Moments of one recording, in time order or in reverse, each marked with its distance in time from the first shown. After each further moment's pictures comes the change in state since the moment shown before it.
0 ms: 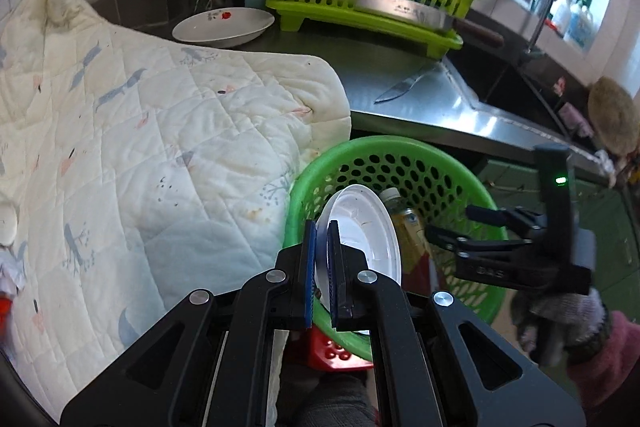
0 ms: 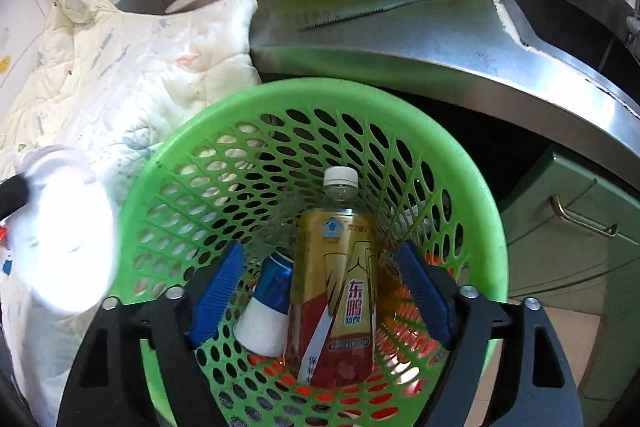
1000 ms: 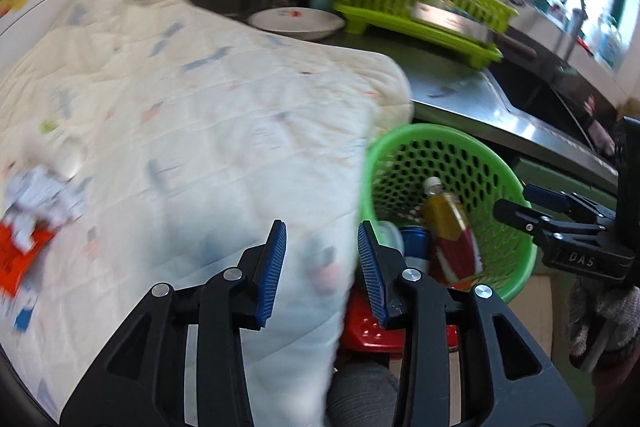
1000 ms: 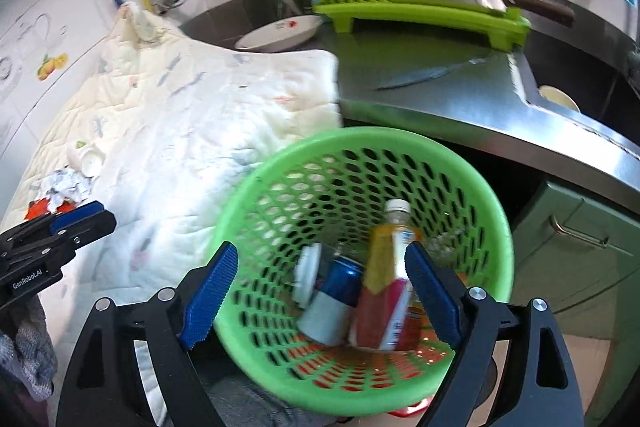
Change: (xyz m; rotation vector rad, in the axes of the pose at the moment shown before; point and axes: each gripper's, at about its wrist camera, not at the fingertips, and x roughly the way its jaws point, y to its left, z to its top) left arm -0.065 0.057 -0.053 -0.130 -0.050 0.129; right arm -0.076 0.056 -0.020 -0.071 -0.140 0.095
